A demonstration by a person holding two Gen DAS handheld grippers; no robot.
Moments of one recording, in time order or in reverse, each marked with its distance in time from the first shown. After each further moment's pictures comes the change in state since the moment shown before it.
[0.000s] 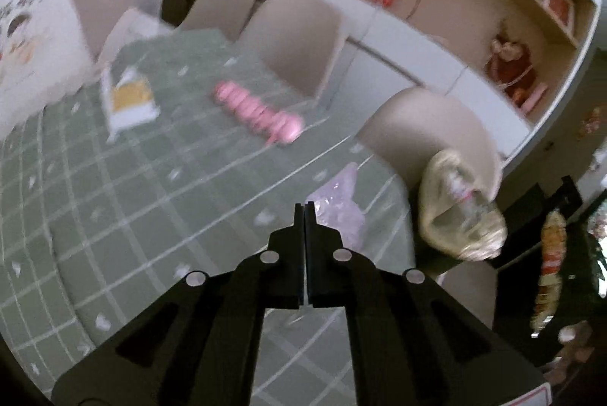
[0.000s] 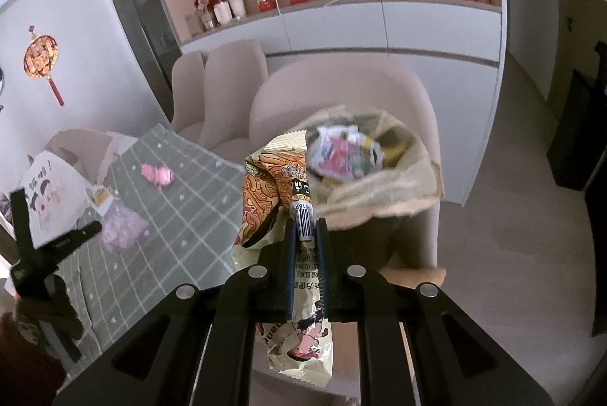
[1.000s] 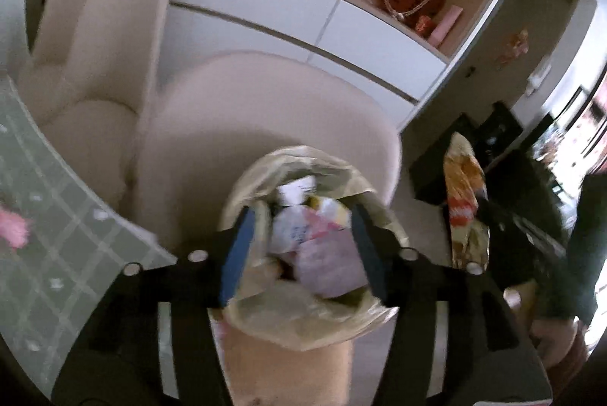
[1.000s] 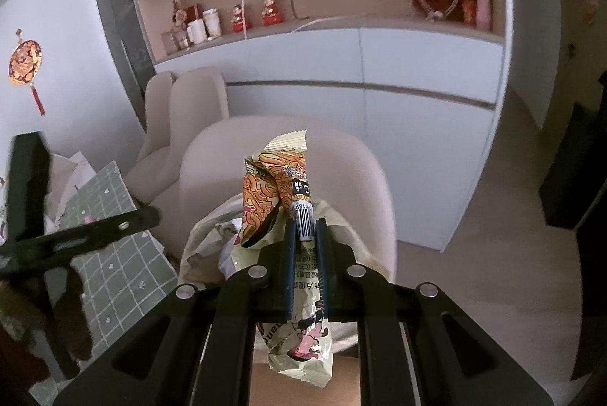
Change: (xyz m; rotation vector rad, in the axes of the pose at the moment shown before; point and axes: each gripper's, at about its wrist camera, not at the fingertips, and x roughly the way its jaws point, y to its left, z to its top) left arm 0.155 -0.224 0.054 0.253 0.174 -0.280; right arm 0.091 -0.098 0.119 -0.041 -0.039 -0.033
